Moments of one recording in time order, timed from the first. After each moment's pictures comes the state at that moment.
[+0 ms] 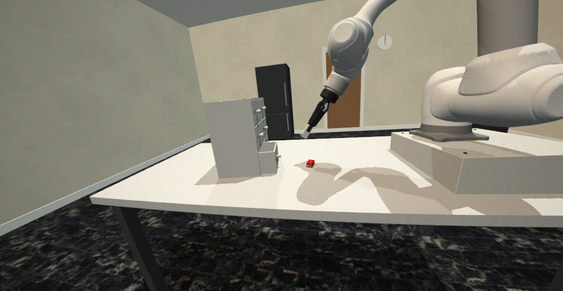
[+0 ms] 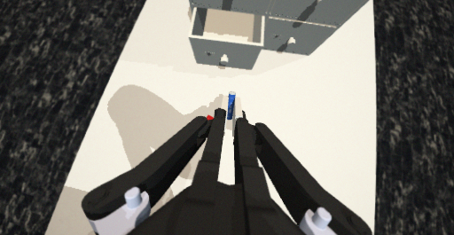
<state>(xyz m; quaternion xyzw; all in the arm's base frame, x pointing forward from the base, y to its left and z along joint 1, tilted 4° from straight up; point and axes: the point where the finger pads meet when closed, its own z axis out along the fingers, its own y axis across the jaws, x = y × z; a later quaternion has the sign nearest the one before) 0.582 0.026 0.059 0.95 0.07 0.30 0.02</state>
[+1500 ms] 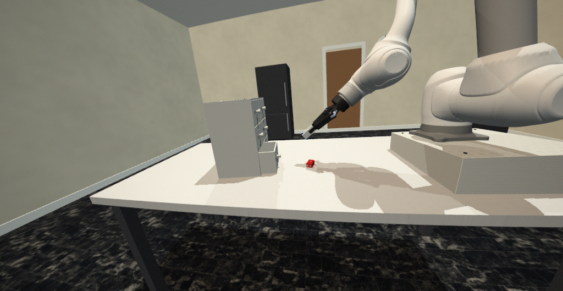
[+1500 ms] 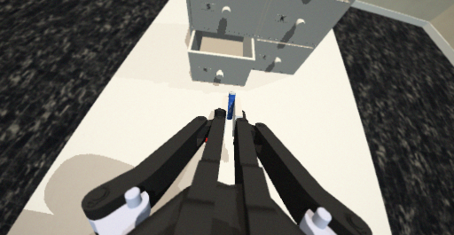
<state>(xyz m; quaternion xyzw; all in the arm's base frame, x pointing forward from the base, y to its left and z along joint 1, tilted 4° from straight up) 0.573 0.027 0.056 0.90 0.06 0.42 0.04</state>
